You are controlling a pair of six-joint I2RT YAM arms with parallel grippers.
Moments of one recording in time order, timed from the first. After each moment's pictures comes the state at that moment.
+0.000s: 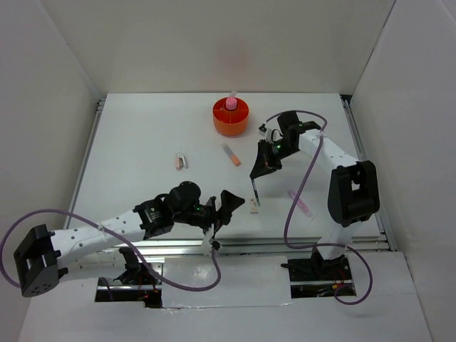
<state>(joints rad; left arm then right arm) -0.98 1.07 0.67 -0.06 0.46 1.58 0.26 1.75 1.35 -0.87 -0.79 0.17</state>
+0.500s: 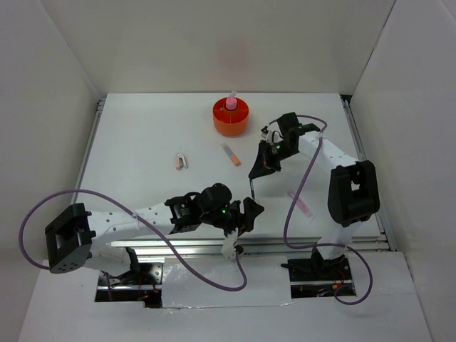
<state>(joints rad) -1.12 1.35 0.85 -0.06 0.39 1.64 0.25 1.74 1.32 -0.82 -0.78 0.32</state>
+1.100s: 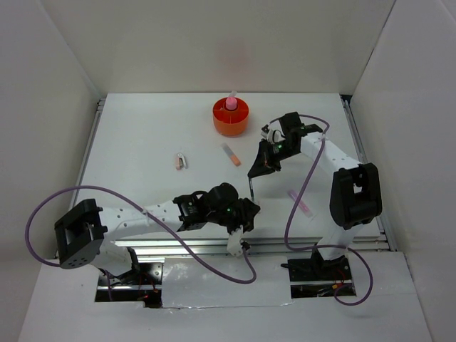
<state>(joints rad) -1.12 1.44 0.90 -0.09 0.30 1.64 0.24 1.71 1.30 -0.80 -0.85 0.34</state>
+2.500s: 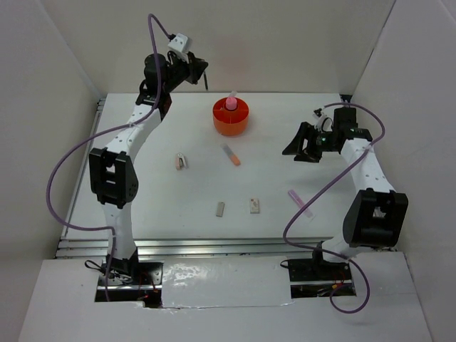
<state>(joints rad) -0.25 2.01 1.92 0.24 0.41 -0.07 -0.12 1.49 1.25 -0.75 -0.74 0.20</state>
